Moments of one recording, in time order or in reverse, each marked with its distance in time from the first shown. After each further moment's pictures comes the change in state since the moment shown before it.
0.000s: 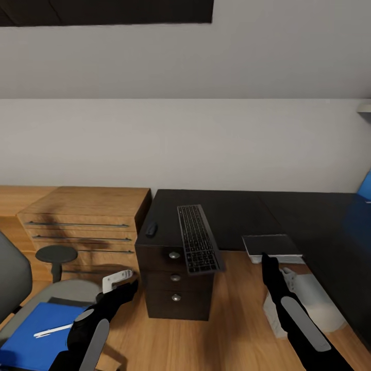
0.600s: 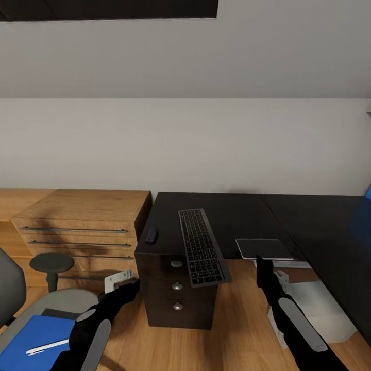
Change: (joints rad) left arm 0.001 0.000 -0.015 0.000 0.000 0.000 0.000; right arm 0.000 0.025 0.000 0.020 -0.075 0.061 0.002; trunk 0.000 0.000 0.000
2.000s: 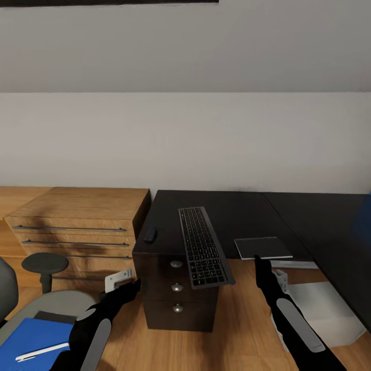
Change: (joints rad) left arm 0.000 -0.001 -0.001 -0.011 0.006 0.011 -0.003; right arm 0.000 0.001 0.010 0.005 0.070 0.000 0.002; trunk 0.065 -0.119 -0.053
